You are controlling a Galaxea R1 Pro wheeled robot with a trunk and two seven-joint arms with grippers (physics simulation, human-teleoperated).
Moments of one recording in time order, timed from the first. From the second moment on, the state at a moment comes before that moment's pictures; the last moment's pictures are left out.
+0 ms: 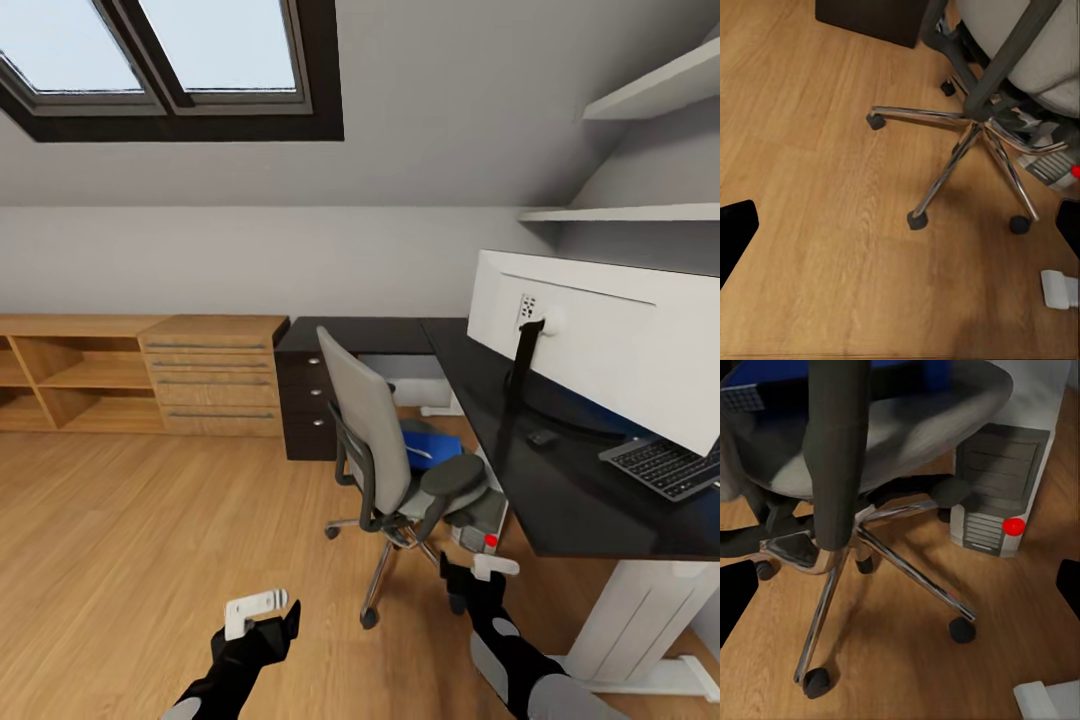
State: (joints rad) left arm 0.09 -0.12 -0.15 -1.61 0.22 0.43 0.21; right arm -0.60 0.05 0.03 -0.25 -0.18 -0.38 -0.10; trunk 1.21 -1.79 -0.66
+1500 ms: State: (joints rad) left arm 0.14 -0.10 -0.04 -1.62 0.36 0.40 0.21; right arm -0.61 0.05 0.04 -0.17 -0.28 -0.46 -0.10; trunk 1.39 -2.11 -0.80
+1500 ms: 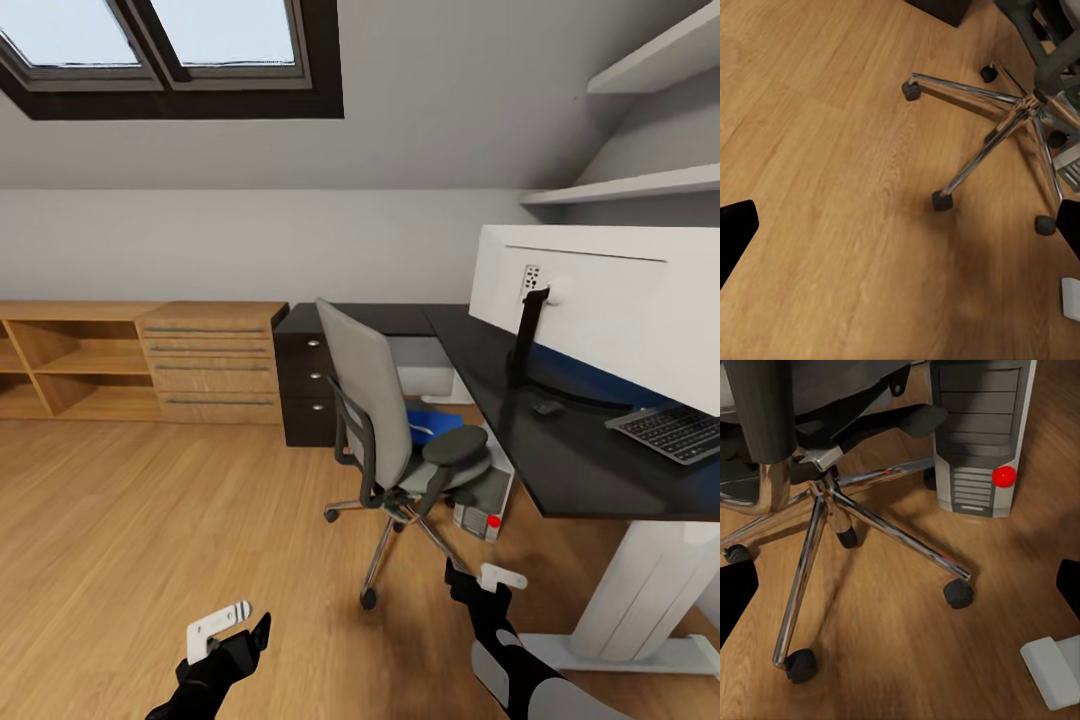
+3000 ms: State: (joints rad) left arm 0.14 -0.09 -0.04 -1.62 0.36 0.39 0.21; right arm -0.61 0.05 0.04 -0.17 -0.22 -0.53 -0.10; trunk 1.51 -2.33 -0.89
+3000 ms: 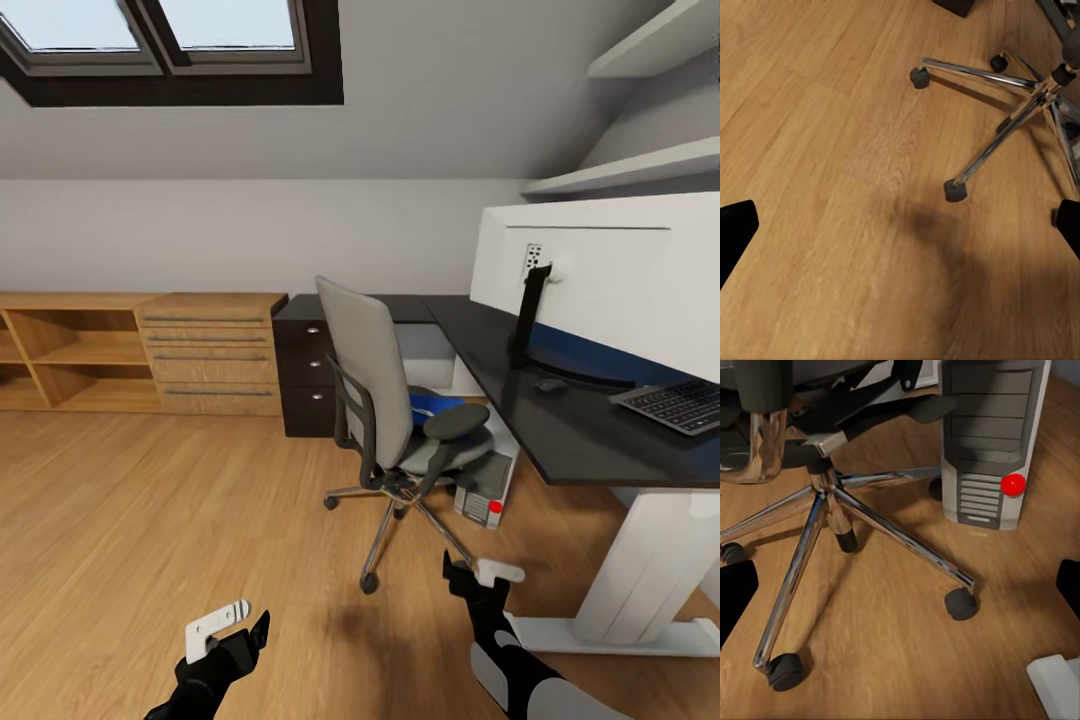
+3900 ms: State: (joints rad) left arm 0.12 -0.14 -0.19 -1.62 0.36 0.62 0.22; right arm -0.68 0.03 0.04 -0.24 -0.21 -0.33 -0.10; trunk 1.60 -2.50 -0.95
